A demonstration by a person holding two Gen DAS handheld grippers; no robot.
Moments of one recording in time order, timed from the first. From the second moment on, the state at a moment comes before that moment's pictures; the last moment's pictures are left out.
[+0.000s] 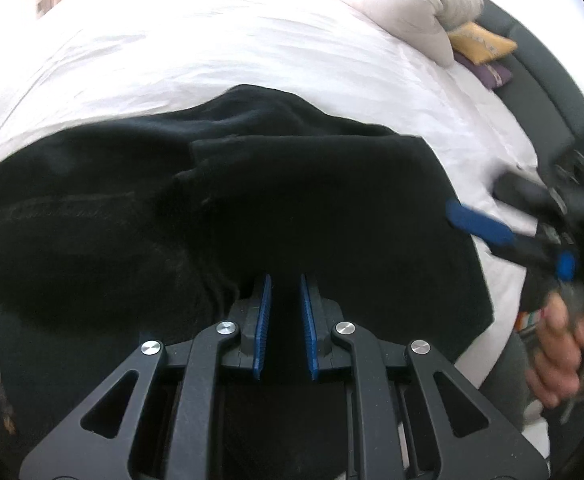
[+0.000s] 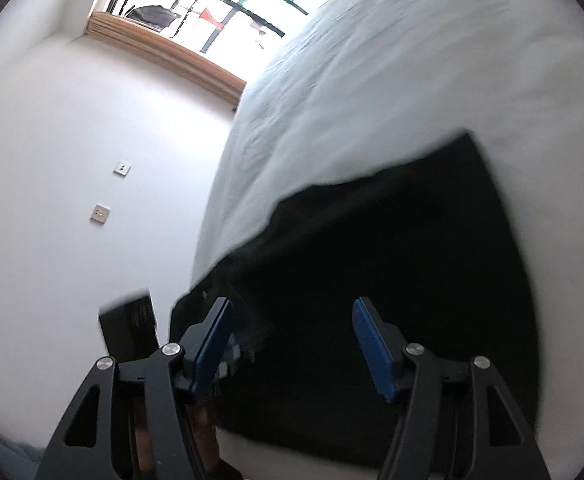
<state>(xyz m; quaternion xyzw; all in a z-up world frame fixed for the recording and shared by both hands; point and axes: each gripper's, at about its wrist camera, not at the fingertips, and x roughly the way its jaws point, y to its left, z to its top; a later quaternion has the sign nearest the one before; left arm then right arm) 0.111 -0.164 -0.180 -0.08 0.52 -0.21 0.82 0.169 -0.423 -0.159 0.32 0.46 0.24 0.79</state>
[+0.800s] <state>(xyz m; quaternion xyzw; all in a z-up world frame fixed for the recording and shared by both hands) 0.021 -0.027 -0.143 -0.20 0.46 -0.14 0.85 0.178 -0.362 -0.177 0.35 0.48 0.30 0.74</state>
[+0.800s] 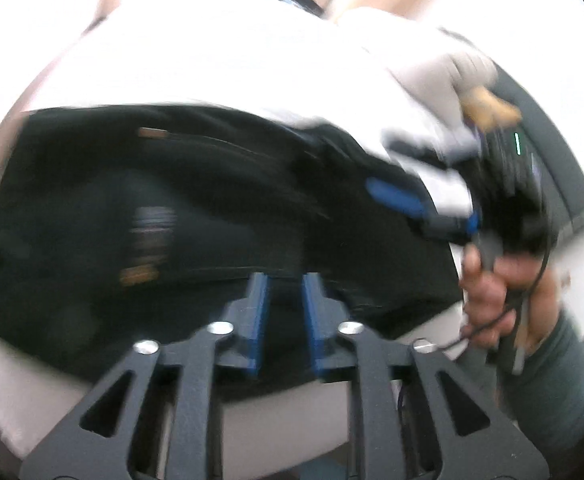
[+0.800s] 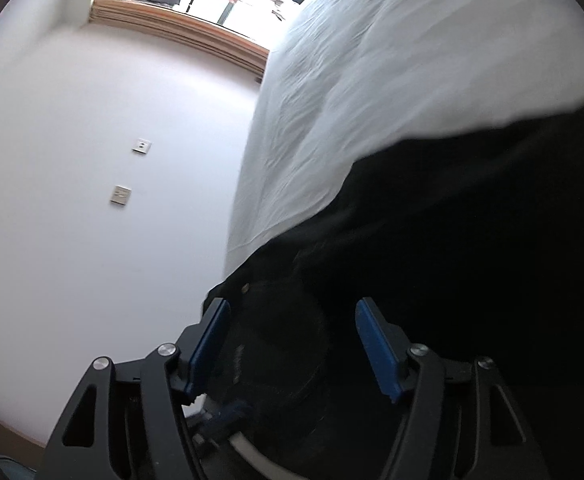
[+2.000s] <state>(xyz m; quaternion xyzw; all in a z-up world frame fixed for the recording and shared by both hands) 0.006 0.141 -0.250 -0.61 0.33 -0.08 0.72 0.155 -0.317 -0.190 0.36 0.51 0.29 0.73</state>
